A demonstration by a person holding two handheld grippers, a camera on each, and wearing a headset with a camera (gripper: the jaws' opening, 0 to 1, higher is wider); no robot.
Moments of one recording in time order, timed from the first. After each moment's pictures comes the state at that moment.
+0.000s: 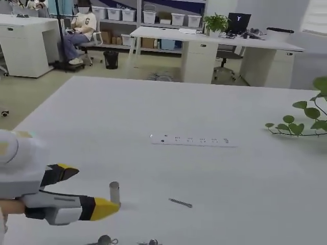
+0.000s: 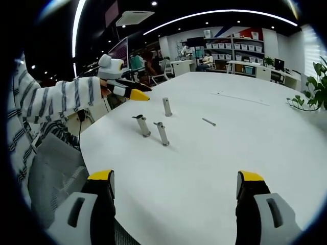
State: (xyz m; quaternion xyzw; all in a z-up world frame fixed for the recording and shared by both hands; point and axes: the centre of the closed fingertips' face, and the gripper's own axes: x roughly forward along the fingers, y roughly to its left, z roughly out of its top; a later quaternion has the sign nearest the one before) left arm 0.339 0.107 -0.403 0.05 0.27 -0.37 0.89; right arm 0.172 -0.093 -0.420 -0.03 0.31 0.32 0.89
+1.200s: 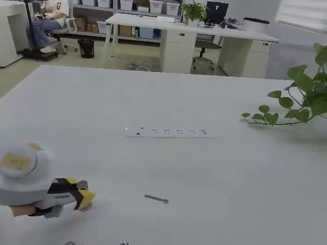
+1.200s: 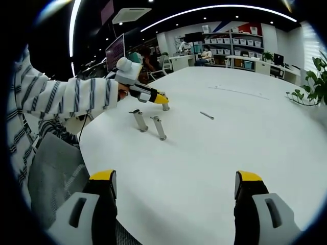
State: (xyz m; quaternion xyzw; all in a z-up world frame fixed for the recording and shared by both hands) left arm 0.379 0.083 -0.463 0.11 0.30 -0.36 0.88; right arm 0.172 -0.103 -0.434 -0.02 0.33 0.31 0.89
